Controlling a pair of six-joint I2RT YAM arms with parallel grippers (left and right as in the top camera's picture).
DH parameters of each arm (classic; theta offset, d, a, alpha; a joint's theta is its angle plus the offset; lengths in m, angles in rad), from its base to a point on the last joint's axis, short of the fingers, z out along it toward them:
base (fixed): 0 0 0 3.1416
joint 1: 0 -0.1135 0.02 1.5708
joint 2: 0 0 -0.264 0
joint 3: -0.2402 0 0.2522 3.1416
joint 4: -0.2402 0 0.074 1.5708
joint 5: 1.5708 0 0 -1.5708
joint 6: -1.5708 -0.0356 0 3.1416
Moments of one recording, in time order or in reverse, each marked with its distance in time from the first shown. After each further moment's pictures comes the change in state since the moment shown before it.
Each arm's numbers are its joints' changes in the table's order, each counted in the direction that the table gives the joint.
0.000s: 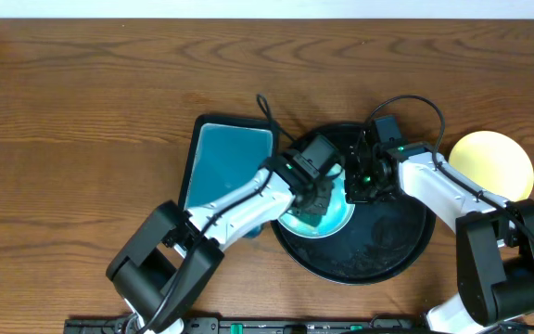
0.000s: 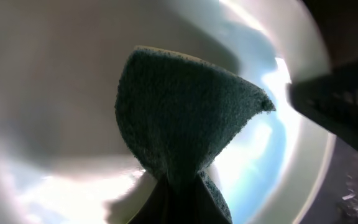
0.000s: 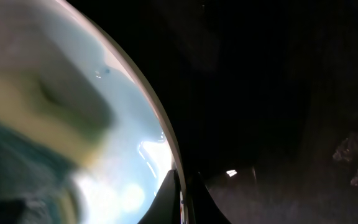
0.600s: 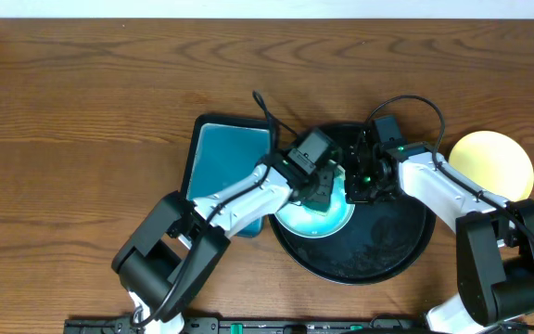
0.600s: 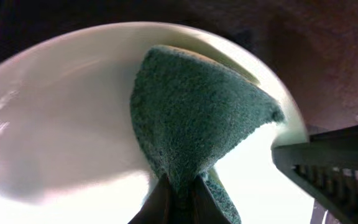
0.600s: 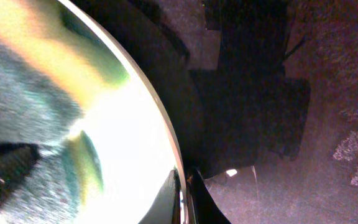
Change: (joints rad) left arm -0.060 0.045 0.006 0.147 0.015 0.019; right arm 0.000 0.000 0.000 -0.003 0.000 0.000
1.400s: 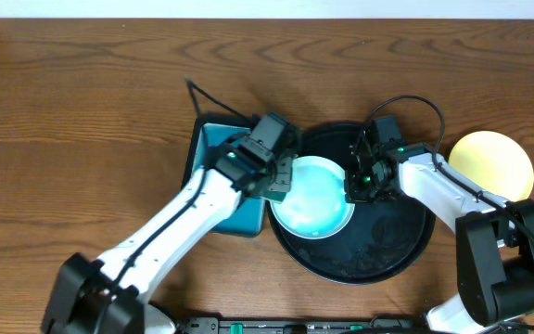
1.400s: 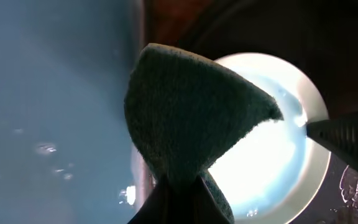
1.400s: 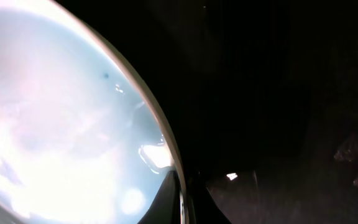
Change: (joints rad) left arm -0.114 -0.326 0.003 -0.331 -0.143 -0.037; right arm 0.000 0.000 0.007 0.040 -0.005 -0.002
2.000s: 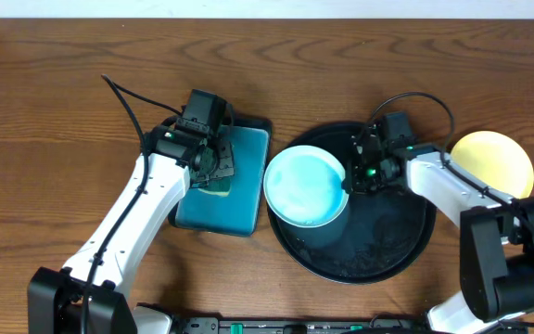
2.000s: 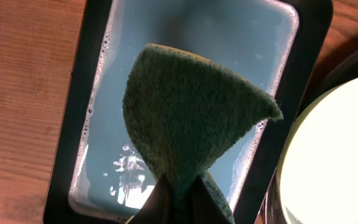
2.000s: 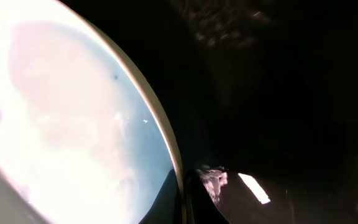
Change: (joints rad) left arm -0.317 -0.056 0.003 -0.164 -0.019 -0.080; right arm 0.068 0.000 0.008 0.101 -0.156 0.006
